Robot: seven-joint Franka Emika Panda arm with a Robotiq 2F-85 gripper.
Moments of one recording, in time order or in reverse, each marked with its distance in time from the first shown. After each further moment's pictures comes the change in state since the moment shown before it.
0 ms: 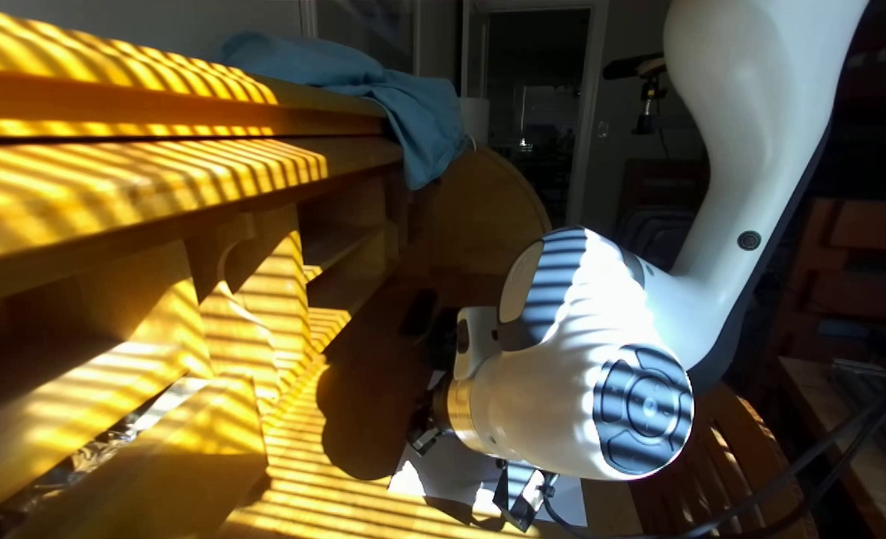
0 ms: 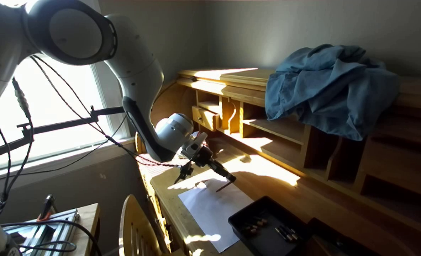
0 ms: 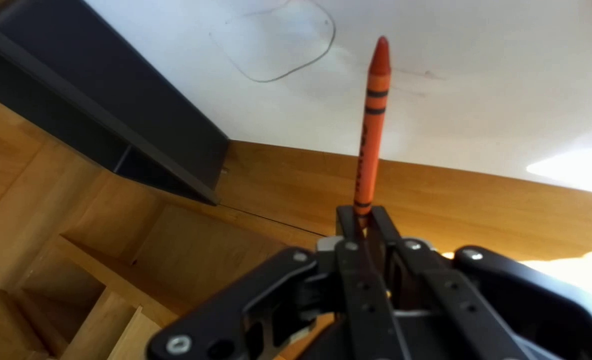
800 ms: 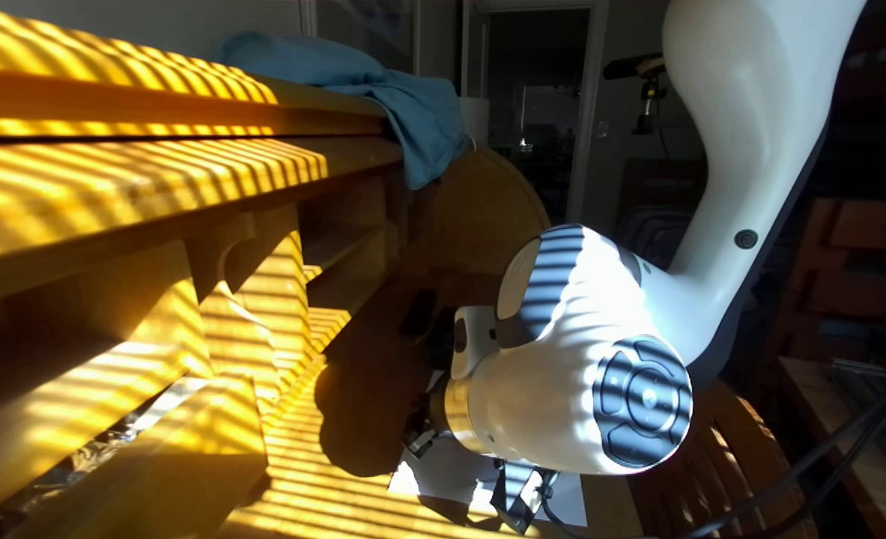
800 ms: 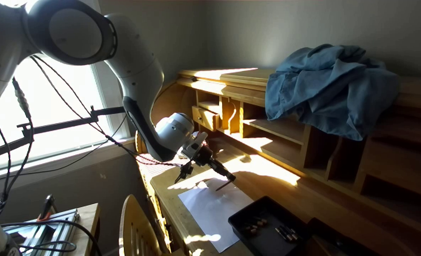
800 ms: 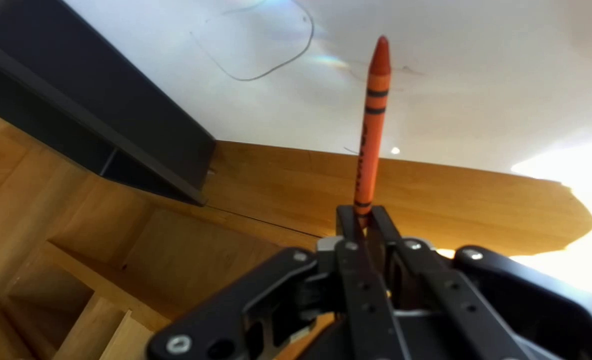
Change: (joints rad) arm -0.001 0.000 -0.002 0.006 -0.002 0.028 0.005
